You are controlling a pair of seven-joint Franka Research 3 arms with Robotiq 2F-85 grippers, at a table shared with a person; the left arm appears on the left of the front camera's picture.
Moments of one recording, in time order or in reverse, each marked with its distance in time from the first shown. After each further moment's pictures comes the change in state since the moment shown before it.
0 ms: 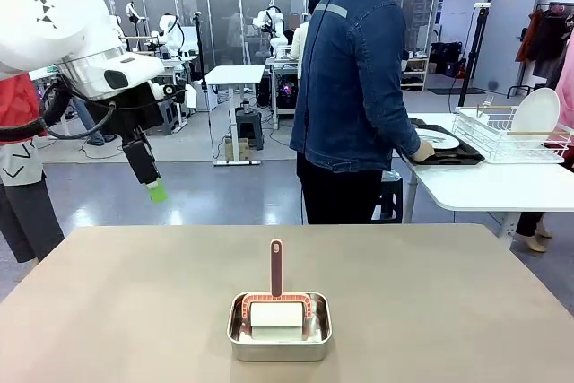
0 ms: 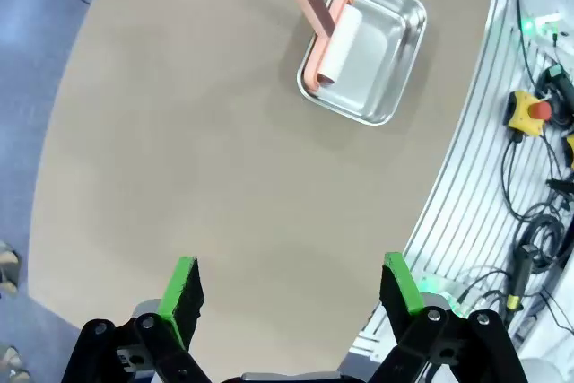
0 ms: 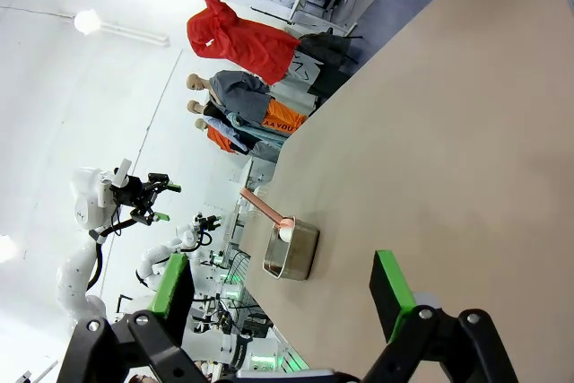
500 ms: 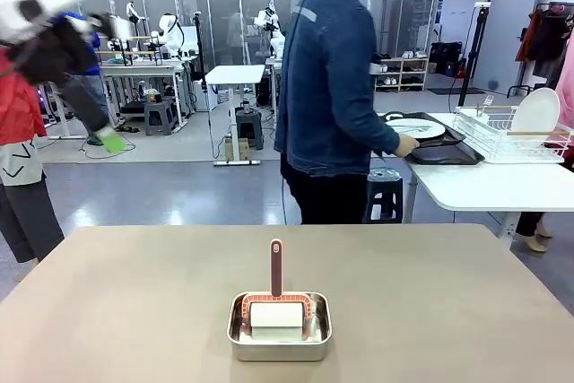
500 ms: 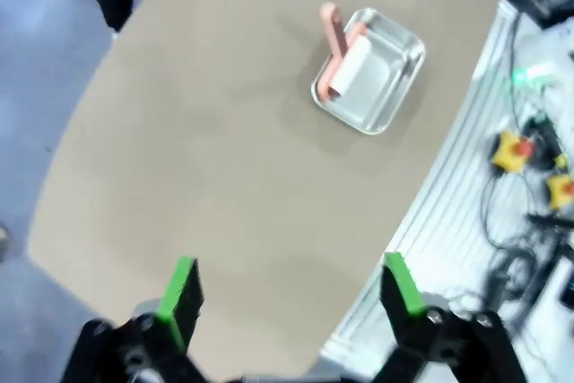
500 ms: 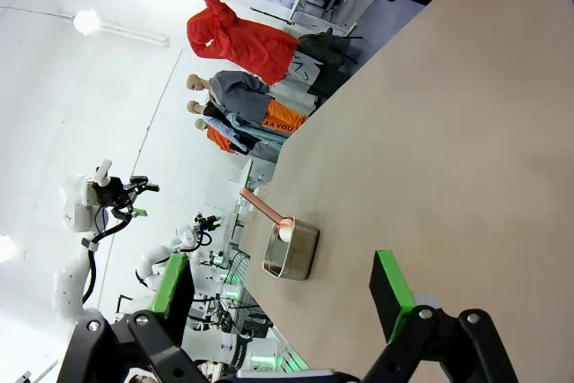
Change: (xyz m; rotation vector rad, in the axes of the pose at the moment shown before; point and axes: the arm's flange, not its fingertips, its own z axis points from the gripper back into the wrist) left arm -0.031 -0.002 0.065 0.030 -0.086 0.114; right arm 0.000 0.000 0.000 0.000 0.000 0.000
